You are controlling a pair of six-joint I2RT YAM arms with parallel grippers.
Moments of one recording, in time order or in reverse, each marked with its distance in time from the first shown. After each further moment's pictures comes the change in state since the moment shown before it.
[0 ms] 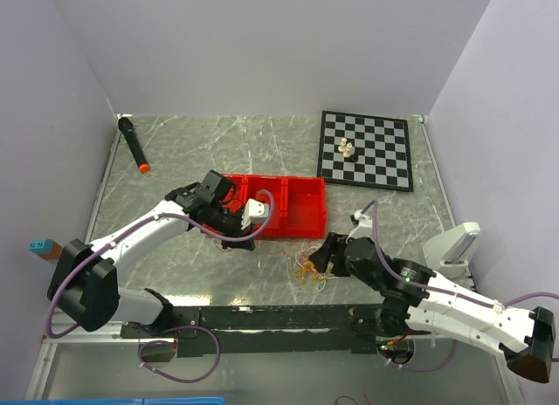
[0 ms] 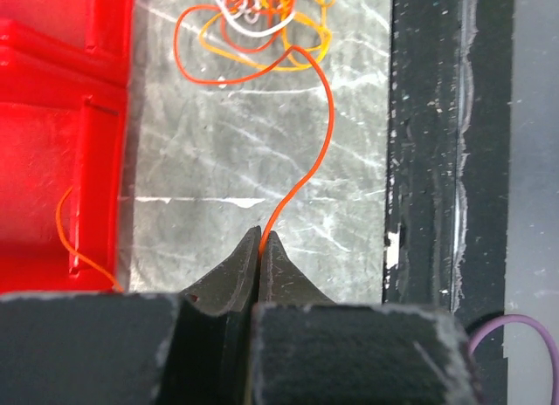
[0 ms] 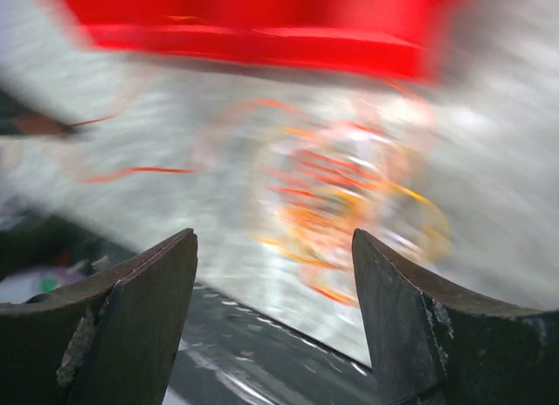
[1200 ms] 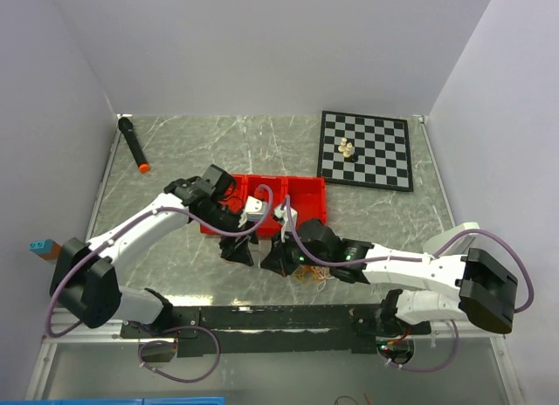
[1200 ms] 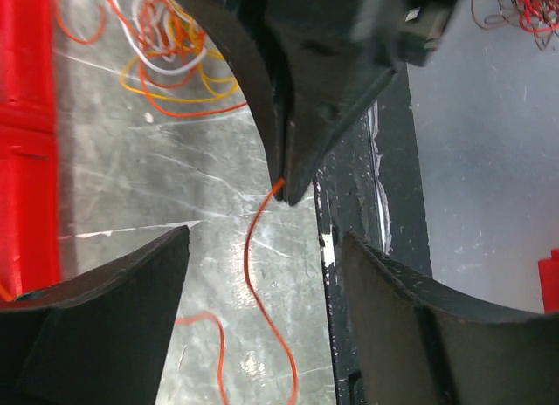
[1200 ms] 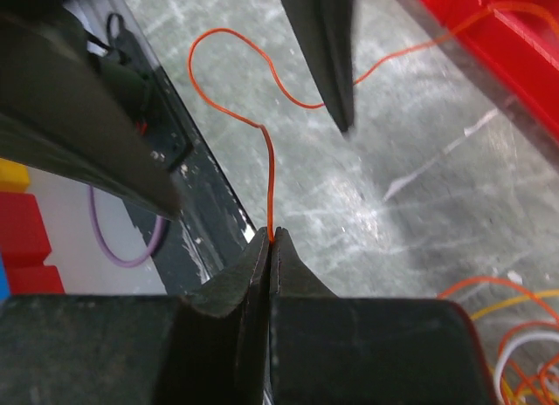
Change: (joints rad) left arm 0.009 0.011 0.105 -0.200 0.161 0.088; right arm 0.061 0.578 0.192 0.496 -0.446 -0.364
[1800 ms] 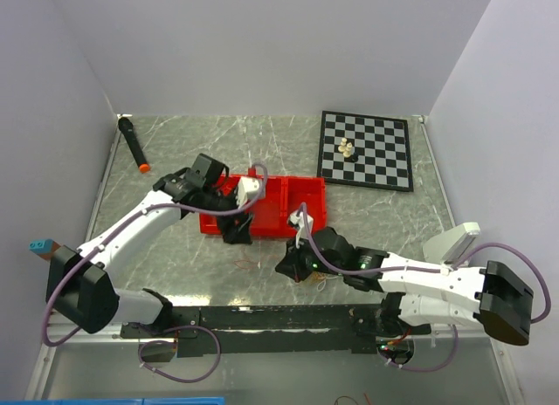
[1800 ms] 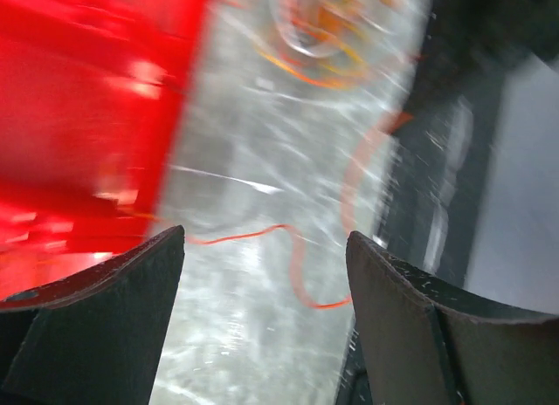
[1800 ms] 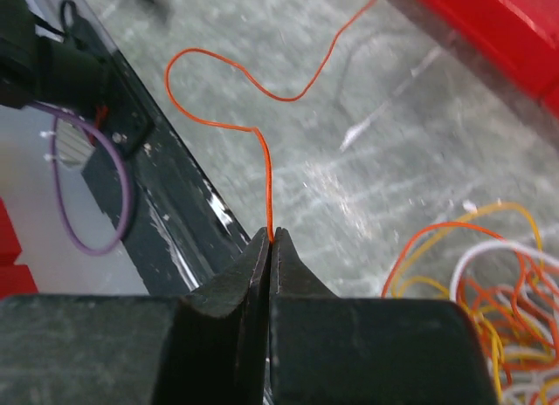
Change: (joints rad) left arm 0.060 -0.023 0.058 0.120 -0.273 -0.298; right arm 0.006 -0.155 -0.113 -0.078 0.084 0.025
